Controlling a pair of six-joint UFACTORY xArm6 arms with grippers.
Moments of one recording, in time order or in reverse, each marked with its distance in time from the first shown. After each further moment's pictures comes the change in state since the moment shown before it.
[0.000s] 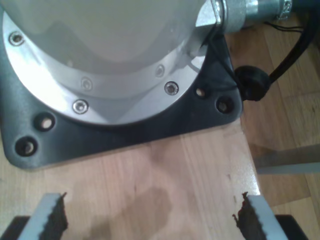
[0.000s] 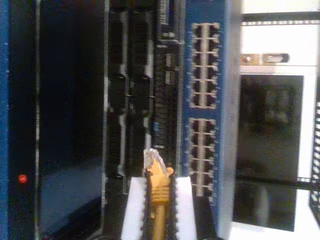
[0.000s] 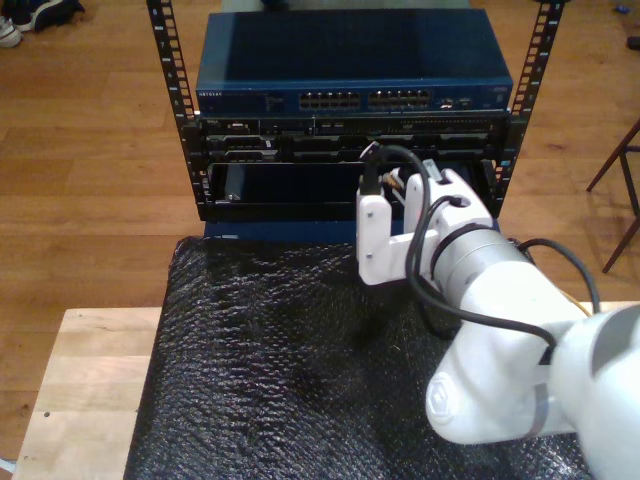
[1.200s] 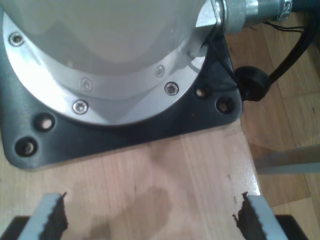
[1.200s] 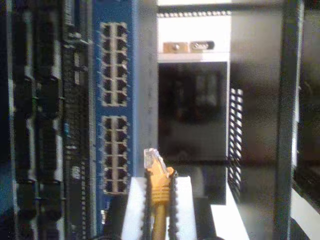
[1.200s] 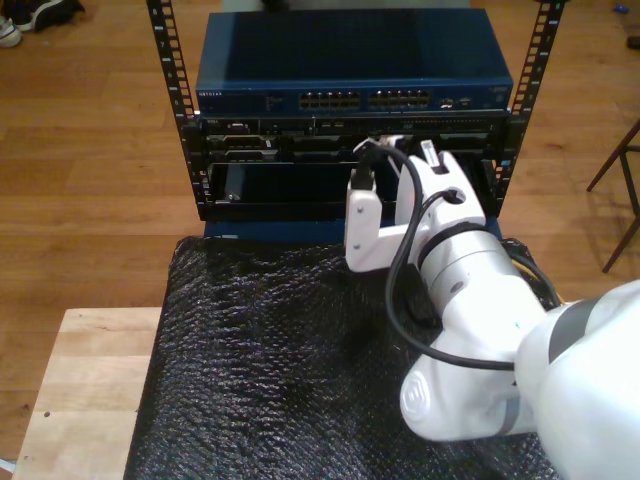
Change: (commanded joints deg) left arm 0.0 0.1 0.1 0.0 0.0 0.0; right arm 2.4 1.1 -3.8 2.3 -13.3 -0.1
